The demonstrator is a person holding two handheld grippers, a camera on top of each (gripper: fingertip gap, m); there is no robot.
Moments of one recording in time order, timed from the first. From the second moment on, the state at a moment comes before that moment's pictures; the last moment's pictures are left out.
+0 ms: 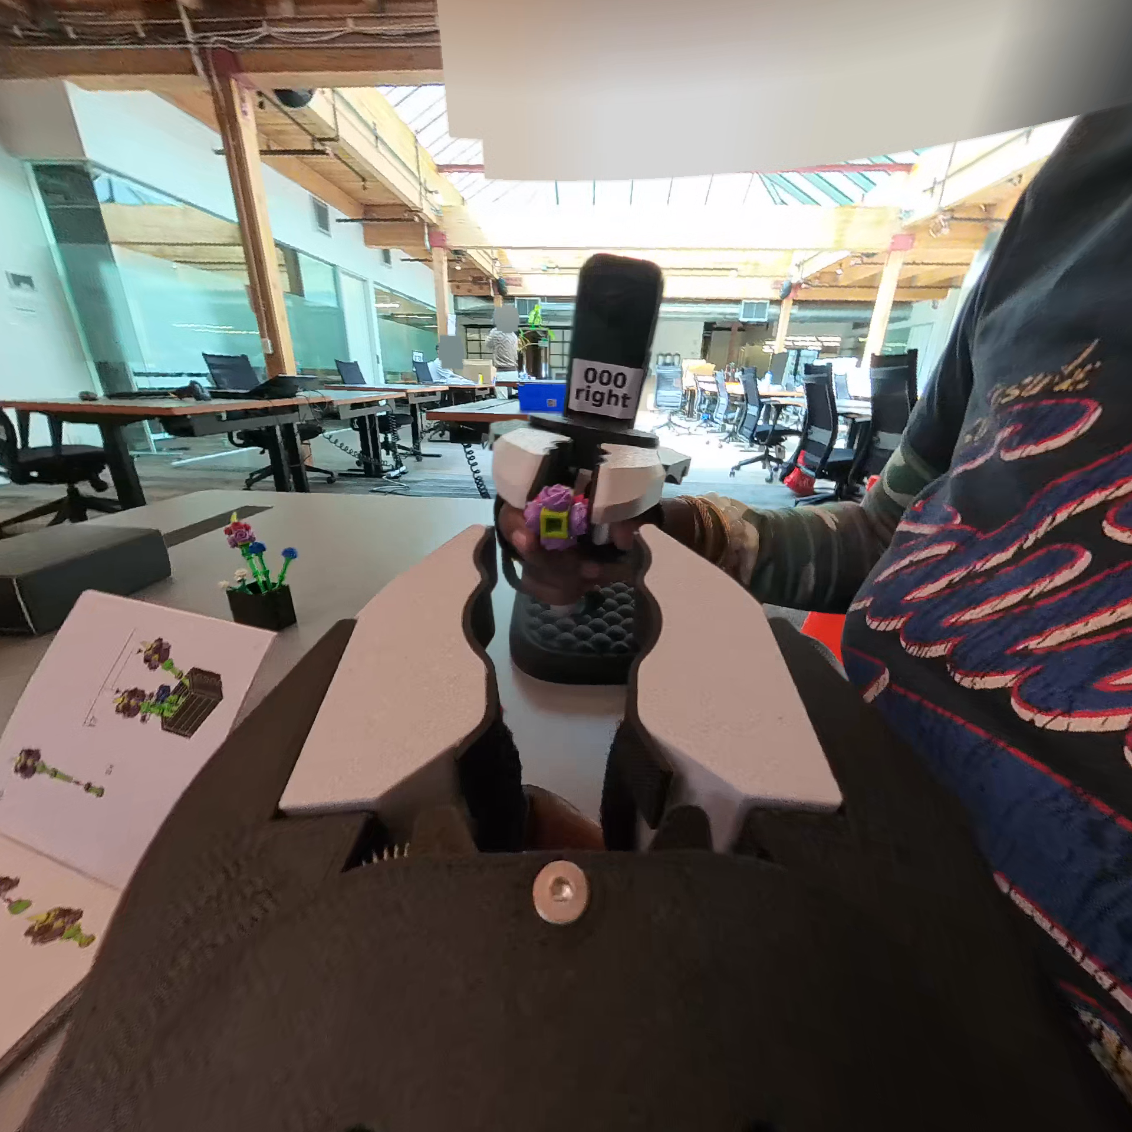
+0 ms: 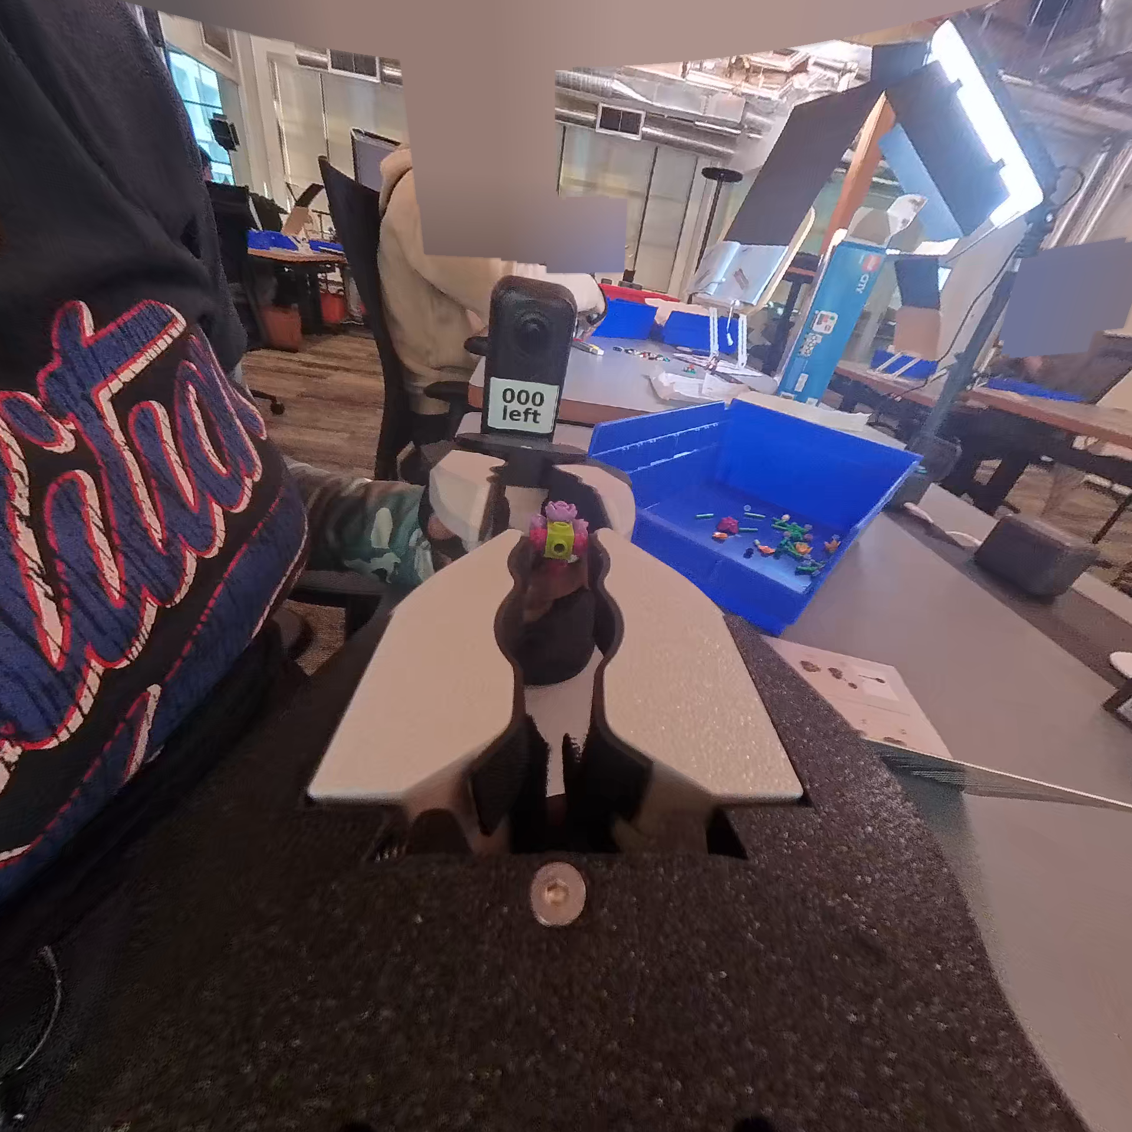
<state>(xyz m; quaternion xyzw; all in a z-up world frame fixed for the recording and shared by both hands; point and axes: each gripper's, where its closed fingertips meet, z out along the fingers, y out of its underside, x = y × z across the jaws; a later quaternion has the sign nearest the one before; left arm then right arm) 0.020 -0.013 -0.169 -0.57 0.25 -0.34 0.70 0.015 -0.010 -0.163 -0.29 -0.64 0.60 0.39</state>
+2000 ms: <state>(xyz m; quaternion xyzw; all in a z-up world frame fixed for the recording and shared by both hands) 0.035 0.004 -0.213 -0.66 0.34 -0.17 0.65 0.033 0.010 -0.195 -0.39 -0.81 0.39 0.21</state>
